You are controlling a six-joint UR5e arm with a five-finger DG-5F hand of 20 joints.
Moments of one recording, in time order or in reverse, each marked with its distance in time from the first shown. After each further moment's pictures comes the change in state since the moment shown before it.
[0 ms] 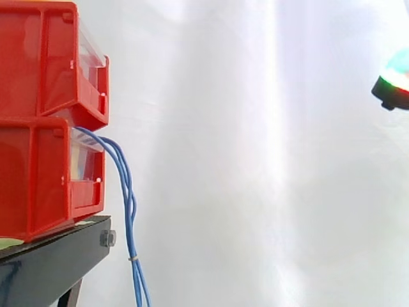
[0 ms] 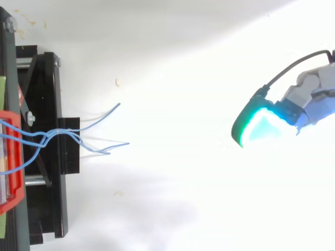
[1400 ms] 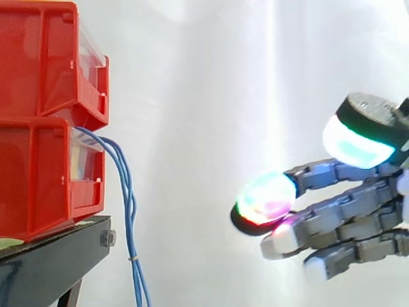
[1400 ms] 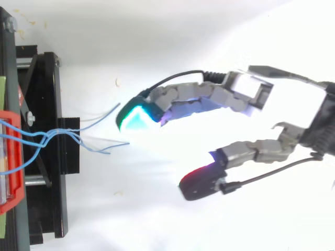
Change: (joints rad) arm 0.037 -0.382 0.065 0.528 0.183 -0.126
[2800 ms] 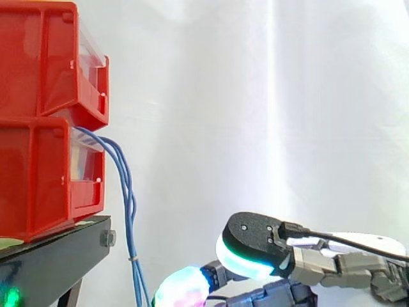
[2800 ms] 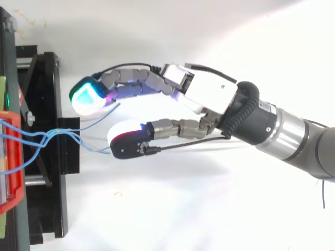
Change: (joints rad) arm -0.036 -0.282 0.224 0.081 0.076 0.048
